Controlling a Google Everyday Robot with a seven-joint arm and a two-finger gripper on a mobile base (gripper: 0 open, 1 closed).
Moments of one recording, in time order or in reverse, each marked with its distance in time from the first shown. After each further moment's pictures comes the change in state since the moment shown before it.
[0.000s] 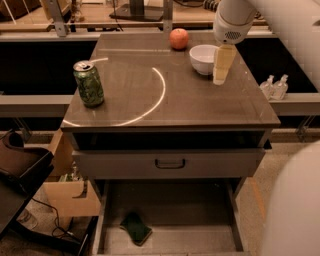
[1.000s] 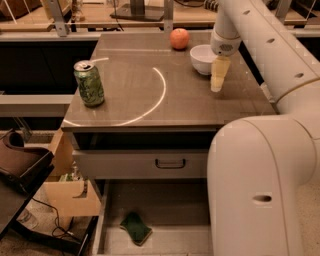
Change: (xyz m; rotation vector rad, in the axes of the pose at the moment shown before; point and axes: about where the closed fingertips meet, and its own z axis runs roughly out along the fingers) arm 0.017 -0.015 0.089 -0.151 0.034 0.057
